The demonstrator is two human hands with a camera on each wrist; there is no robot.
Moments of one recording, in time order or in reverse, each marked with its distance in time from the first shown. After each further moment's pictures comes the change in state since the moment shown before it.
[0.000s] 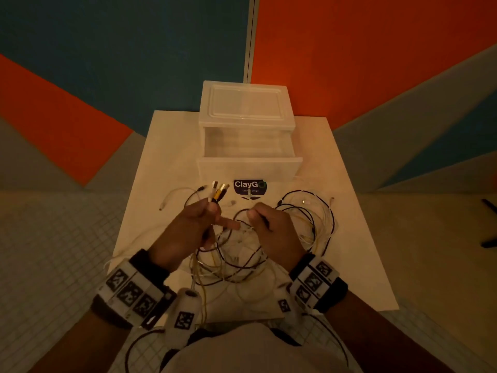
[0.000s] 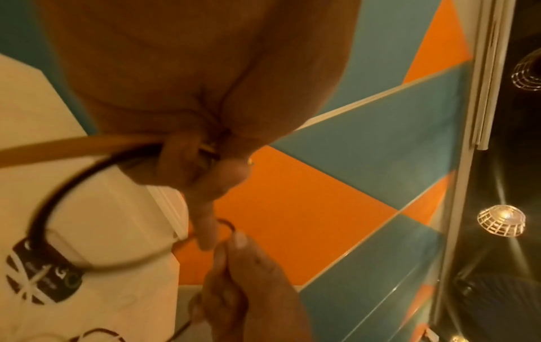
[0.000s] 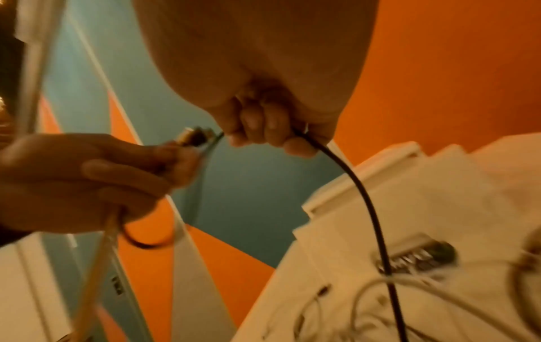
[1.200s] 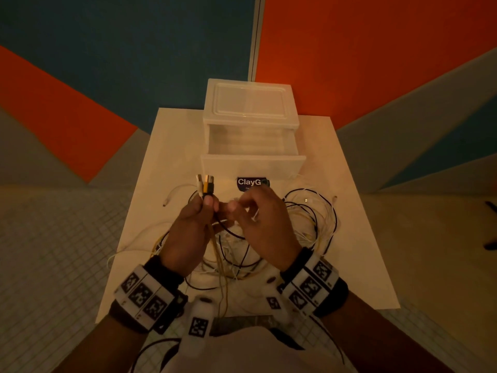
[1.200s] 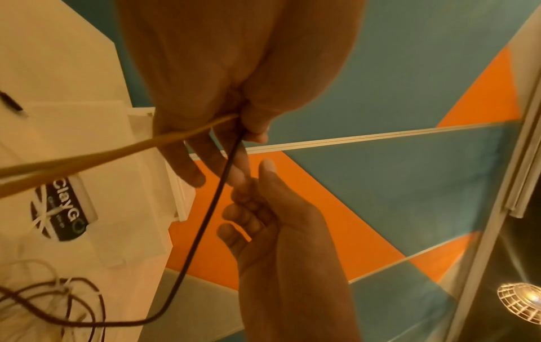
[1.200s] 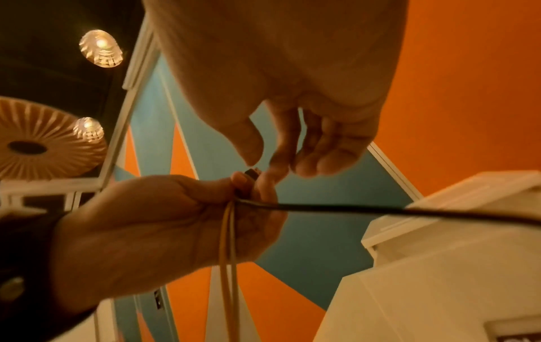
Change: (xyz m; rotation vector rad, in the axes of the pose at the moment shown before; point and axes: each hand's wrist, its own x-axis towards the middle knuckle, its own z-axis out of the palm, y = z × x) left_hand -0.007 -0.015 0.015 -0.453 0.155 0.089; right_hand 0.007 -0.059 0.005 -0.067 0.104 0.005
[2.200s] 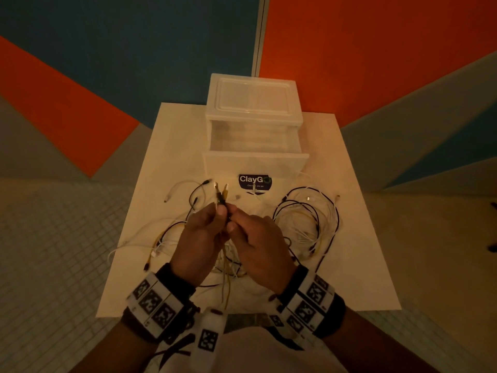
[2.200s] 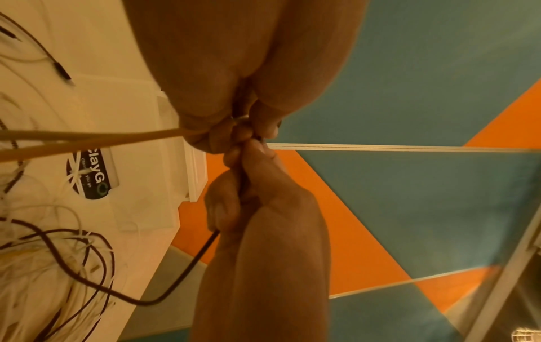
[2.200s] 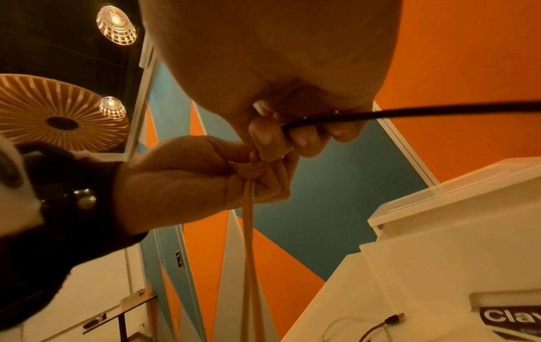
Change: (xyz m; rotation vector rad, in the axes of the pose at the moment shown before) left_hand -0.010 -0.018 0.010 -0.059 0.079 -0.063; right_hand -0.028 -0.001 0.007 -0.107 -0.200 -0.090
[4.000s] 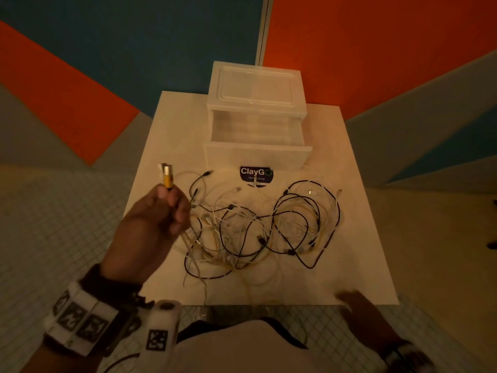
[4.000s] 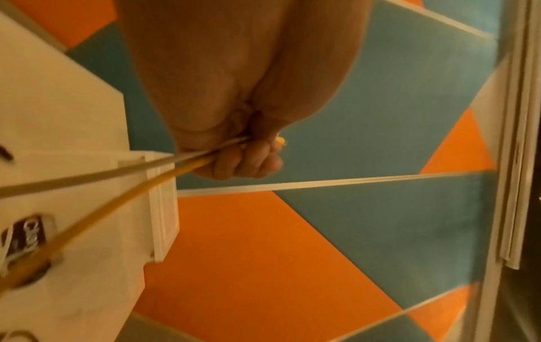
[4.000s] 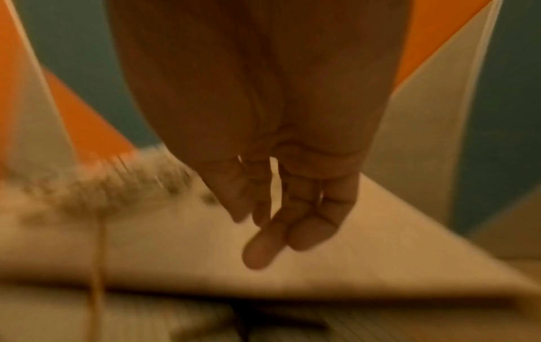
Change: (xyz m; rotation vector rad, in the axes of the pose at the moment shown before) left_hand -0.019 0.055 -0.042 -0.099 -0.126 0.113; right_hand -0.163 0.137 -0.069 -0.167 -0.467 0.725
